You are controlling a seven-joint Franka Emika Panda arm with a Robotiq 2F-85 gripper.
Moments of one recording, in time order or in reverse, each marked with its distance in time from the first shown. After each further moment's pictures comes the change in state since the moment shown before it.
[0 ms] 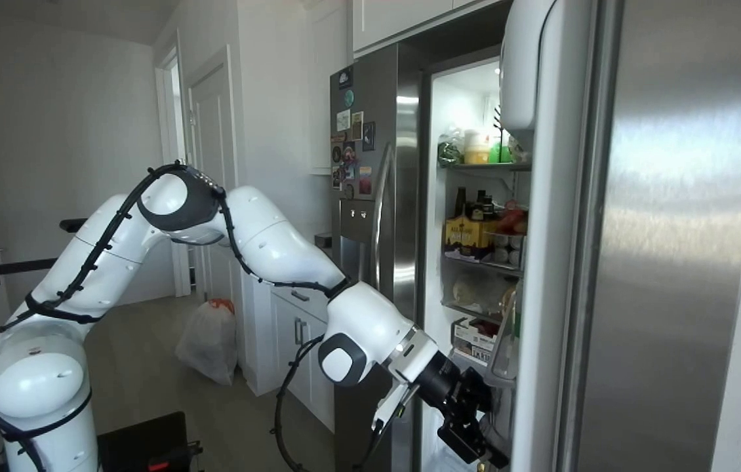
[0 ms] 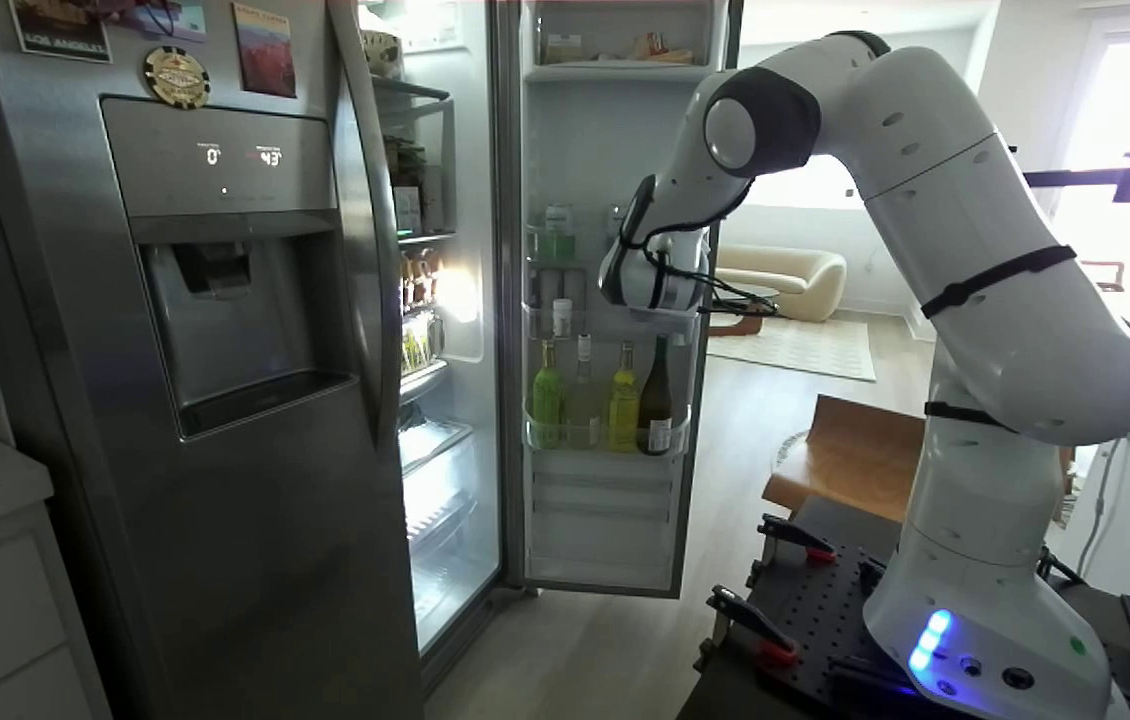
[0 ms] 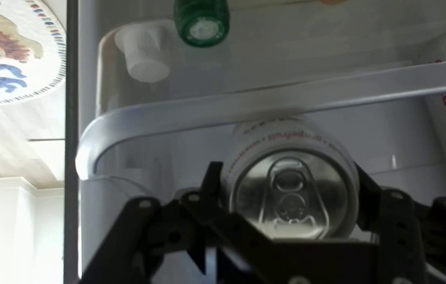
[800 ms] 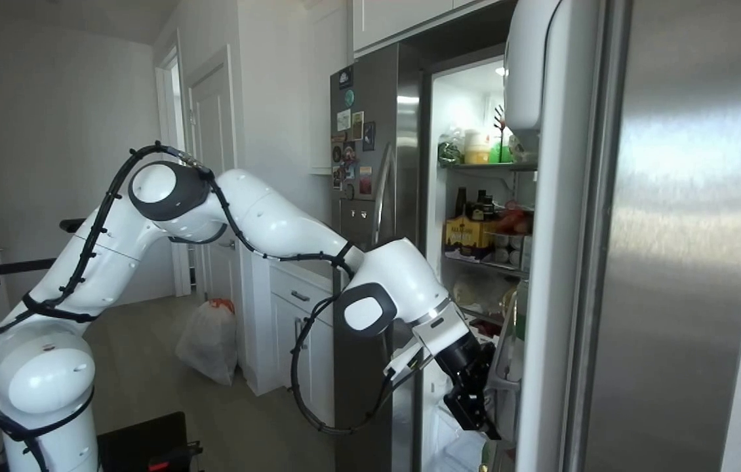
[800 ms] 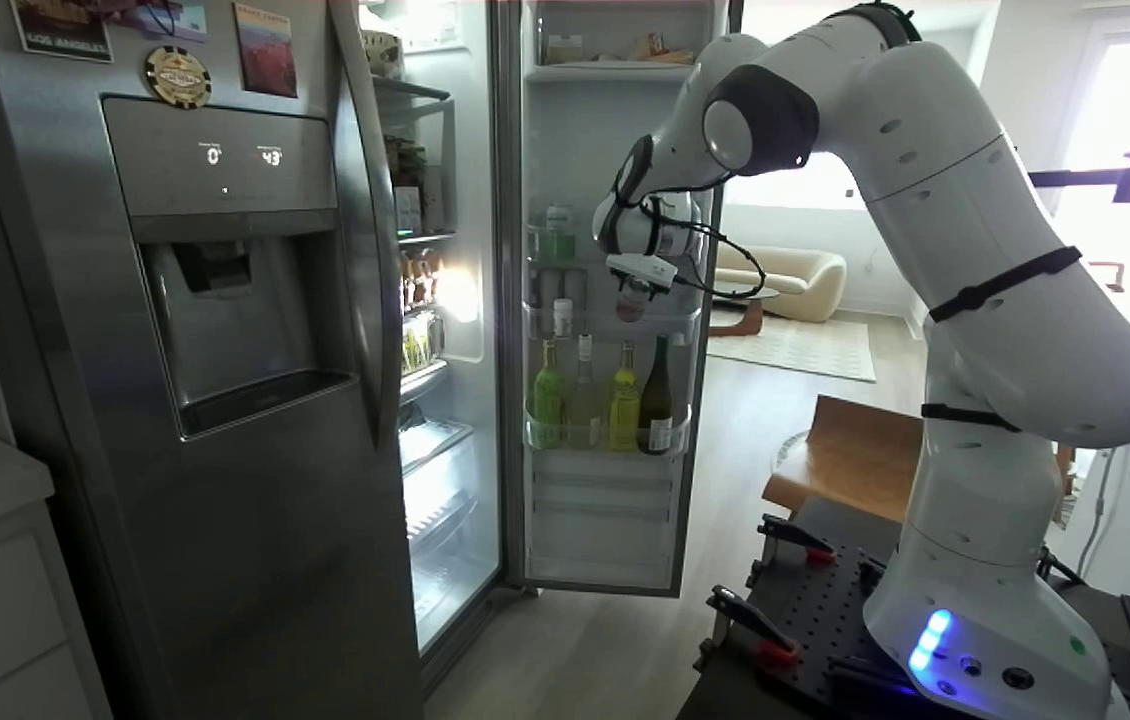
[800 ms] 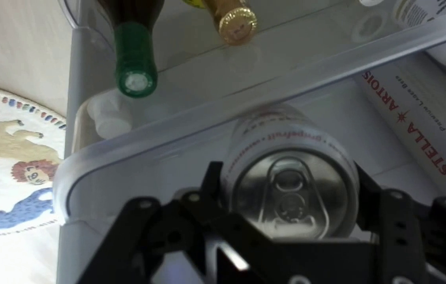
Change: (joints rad) arm 0.138 0.007 -0.230 0.161 -0.110 -0.550 0.352
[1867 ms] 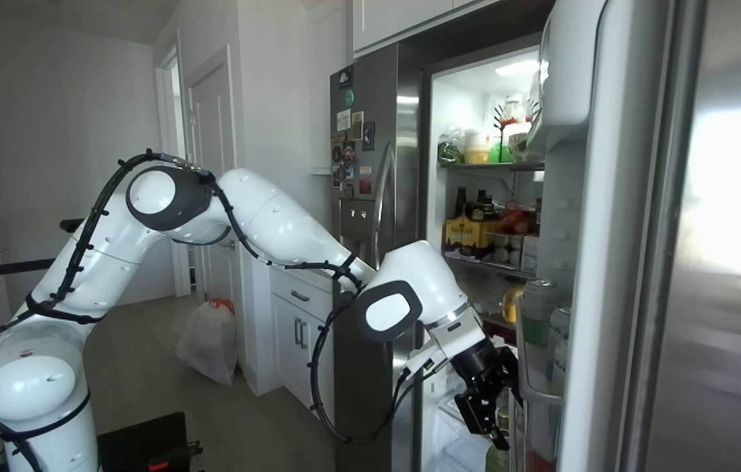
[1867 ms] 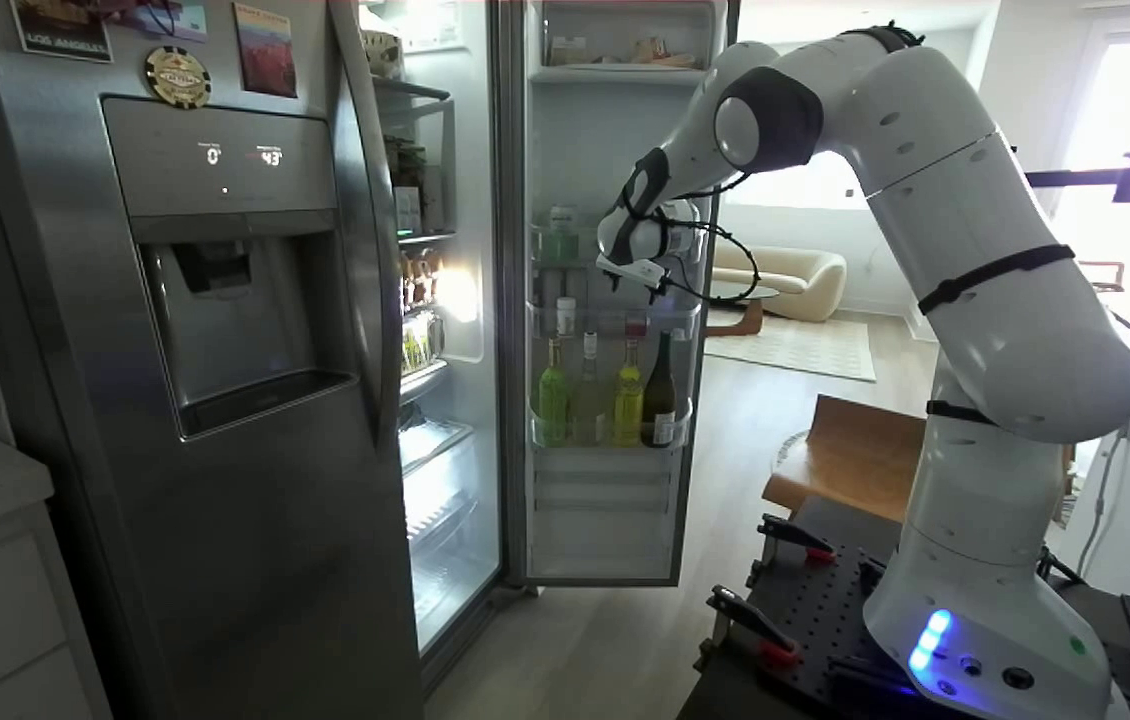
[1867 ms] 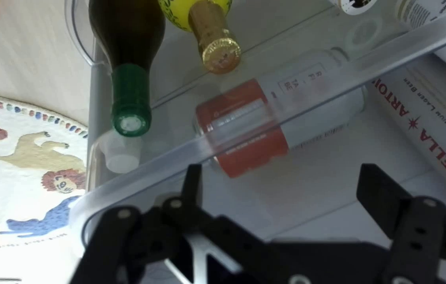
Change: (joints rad) arm -0.229 -0.026 0.217 0.104 -0.390 -0.040 0.367
